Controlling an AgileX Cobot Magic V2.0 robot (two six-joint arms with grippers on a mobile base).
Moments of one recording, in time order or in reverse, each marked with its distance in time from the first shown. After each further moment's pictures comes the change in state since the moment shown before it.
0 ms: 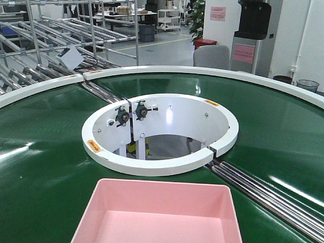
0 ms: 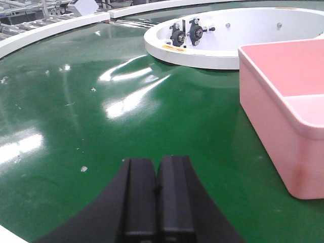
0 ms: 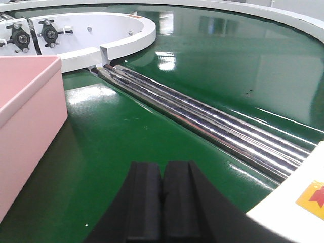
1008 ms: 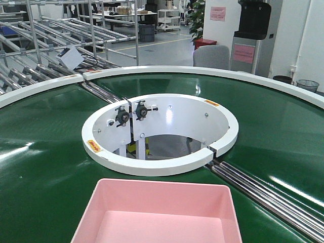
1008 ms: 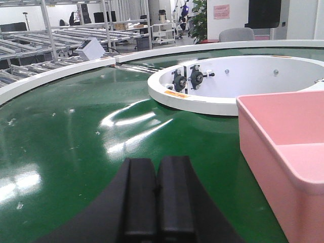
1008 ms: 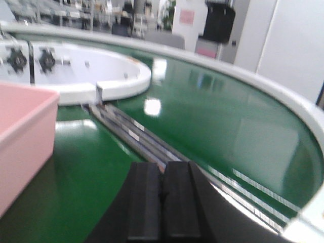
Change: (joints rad) left arm 0.000 0.000 0.000 -0.022 -0.156 0.002; right arm 0.000 0.000 0.000 -0.160 -0.195 -0.024
